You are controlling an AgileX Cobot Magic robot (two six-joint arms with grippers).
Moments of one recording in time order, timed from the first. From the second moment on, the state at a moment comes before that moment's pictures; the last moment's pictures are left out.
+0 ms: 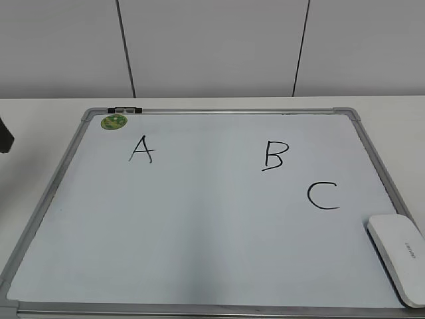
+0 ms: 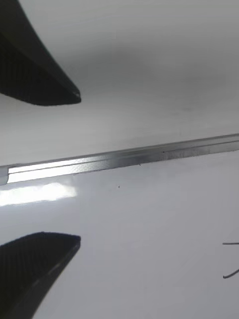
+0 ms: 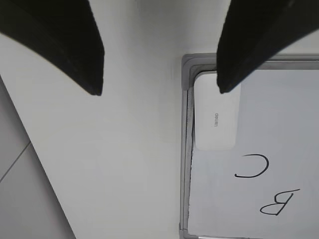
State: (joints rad) left arm -0.03 1.43 -1.08 -0.15 0.89 0.15; right arm -0.01 -0.02 -0.50 -0.12 1.14 -0.04
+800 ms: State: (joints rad) left arm -0.03 1.93 -1.33 -0.18 0.85 0.16; right arm -0.01 -0.02 -0.50 -0.12 1.14 -0.04
